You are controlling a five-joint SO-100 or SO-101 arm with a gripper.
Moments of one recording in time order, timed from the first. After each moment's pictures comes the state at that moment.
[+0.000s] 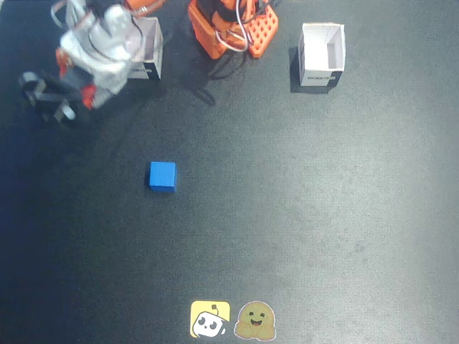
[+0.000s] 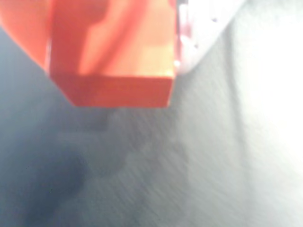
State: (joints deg) arm 52.9 120.5 130.3 58.6 64.2
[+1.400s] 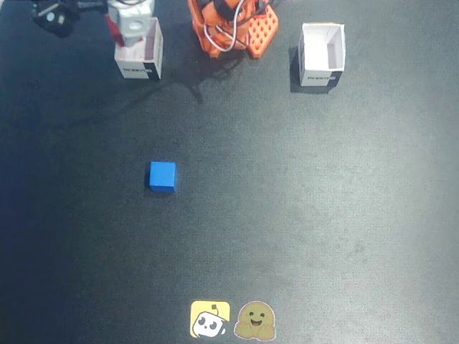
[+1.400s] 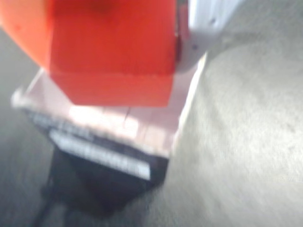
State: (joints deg) arm 69.9 142.2 140.0 82.6 91.4
